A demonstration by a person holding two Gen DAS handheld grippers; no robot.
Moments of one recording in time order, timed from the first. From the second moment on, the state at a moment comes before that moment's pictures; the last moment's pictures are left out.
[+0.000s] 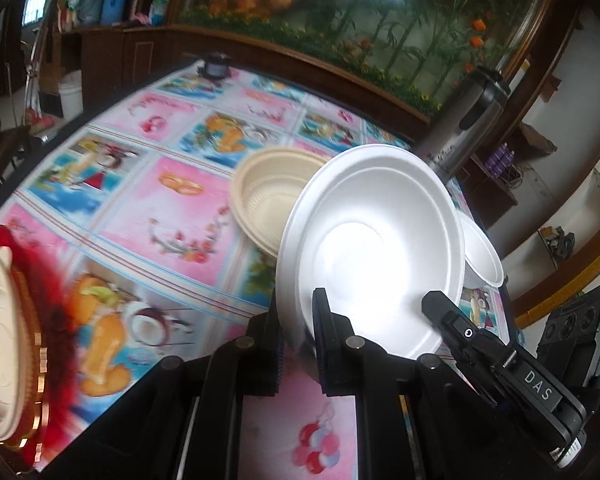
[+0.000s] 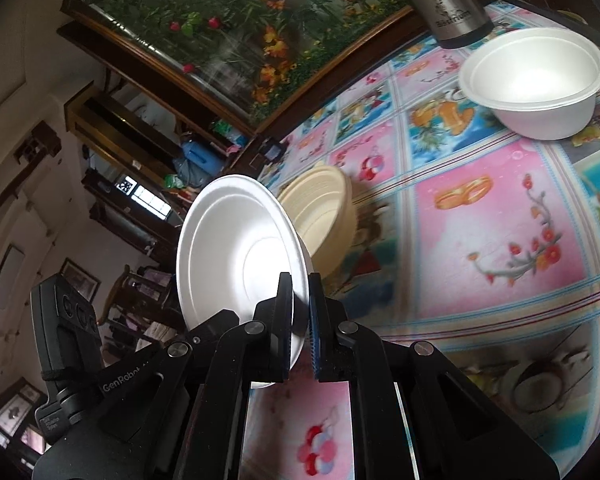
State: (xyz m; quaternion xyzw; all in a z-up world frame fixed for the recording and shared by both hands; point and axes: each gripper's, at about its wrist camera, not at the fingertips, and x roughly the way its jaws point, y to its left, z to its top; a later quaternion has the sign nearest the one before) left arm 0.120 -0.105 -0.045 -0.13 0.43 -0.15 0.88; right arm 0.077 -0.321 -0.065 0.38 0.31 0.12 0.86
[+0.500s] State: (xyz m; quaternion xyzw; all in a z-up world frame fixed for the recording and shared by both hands) left arm 0.084 -0.024 -0.018 -0.16 0.38 -0.10 0.90; right arm 0.086 -0.245 -0.036 0.35 0.31 0.19 0.86
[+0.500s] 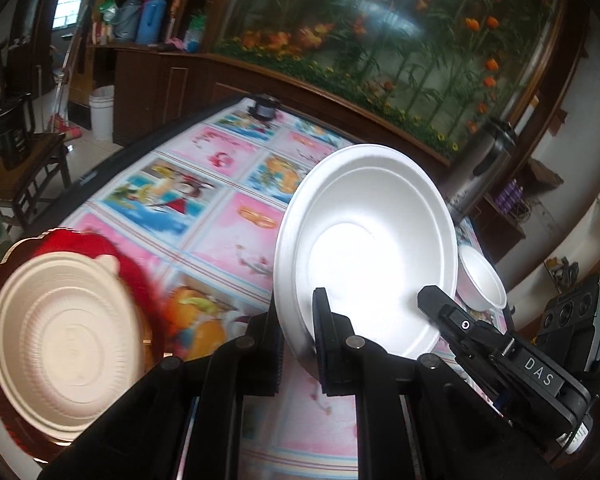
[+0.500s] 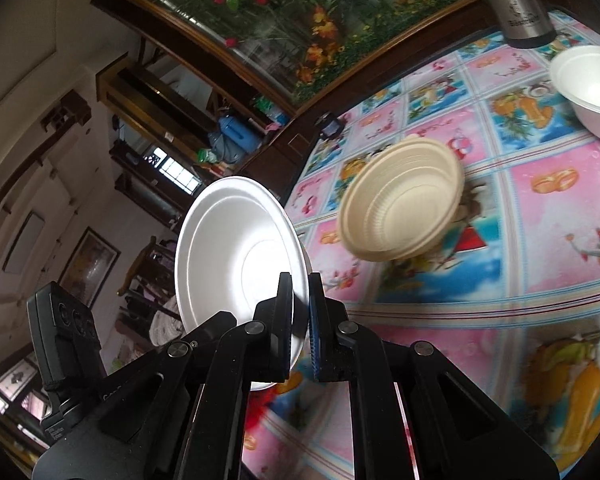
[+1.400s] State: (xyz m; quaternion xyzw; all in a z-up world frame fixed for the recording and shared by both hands) left arm 0.049 0.102 -0.023 -0.19 0.36 0.00 0.91; right arm 0.109 -0.090 -0.040 0.29 0.37 0.28 0.84
